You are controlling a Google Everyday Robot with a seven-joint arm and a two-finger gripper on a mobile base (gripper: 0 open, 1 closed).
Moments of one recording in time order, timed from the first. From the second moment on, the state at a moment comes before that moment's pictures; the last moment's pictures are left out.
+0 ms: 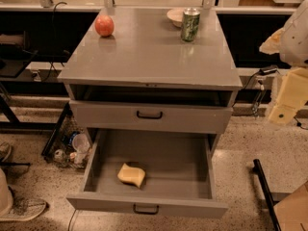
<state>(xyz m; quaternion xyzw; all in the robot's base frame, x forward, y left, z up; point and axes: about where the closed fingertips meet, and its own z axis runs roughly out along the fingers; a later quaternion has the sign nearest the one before) 0.438 -0.217 0.976 -0.60 0.78 -0.03 0.16</state>
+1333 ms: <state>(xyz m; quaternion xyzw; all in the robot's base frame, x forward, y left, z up) 0.453 -0.076 0.799 -0.55 0.79 0.16 0.21</state>
